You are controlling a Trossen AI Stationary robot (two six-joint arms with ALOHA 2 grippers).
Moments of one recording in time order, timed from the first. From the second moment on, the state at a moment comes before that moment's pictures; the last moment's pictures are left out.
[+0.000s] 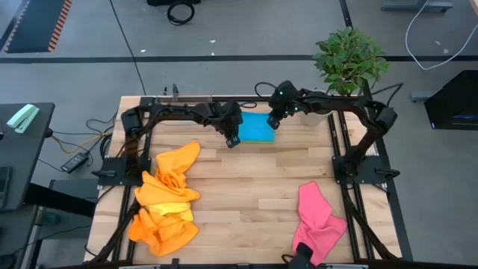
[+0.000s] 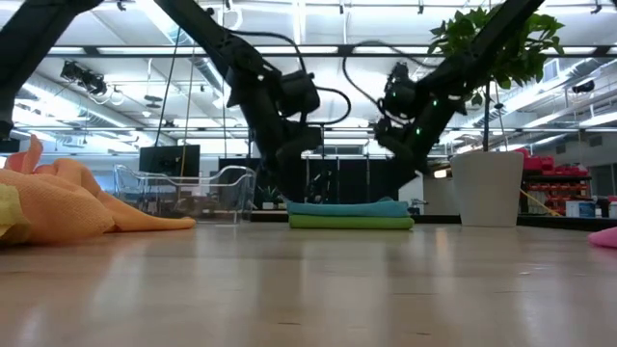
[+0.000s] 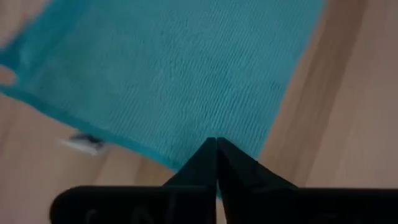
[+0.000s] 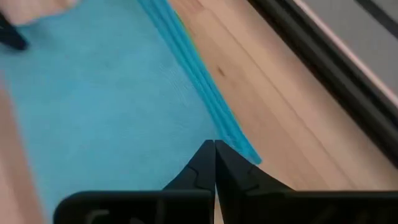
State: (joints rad) left arm 0.41 1.98 1.33 -0.44 0.06 -0.01; right arm -0.71 1.66 0.97 -0.26 -0.16 -0.06
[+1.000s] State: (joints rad) left arm 0.12 1.39 1.02 -1.01 -0.07 -0.58; right arm 0.01 1.34 0.86 -0.22 0.05 0.40
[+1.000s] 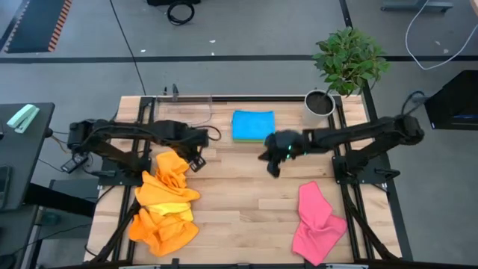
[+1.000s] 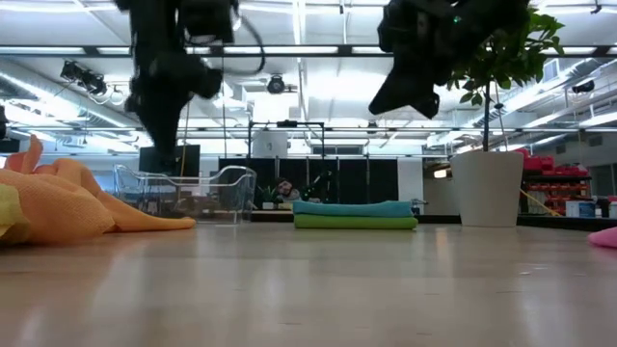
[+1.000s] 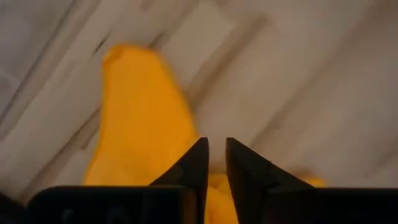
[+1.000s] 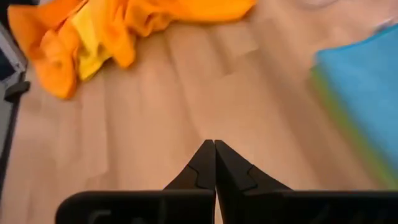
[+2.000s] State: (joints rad) left arm -0.08 1.37 0.78 -0.12 0.19 -0.48; right arm 0.54 1.47 0.66 -0.62 -0.06 1.76
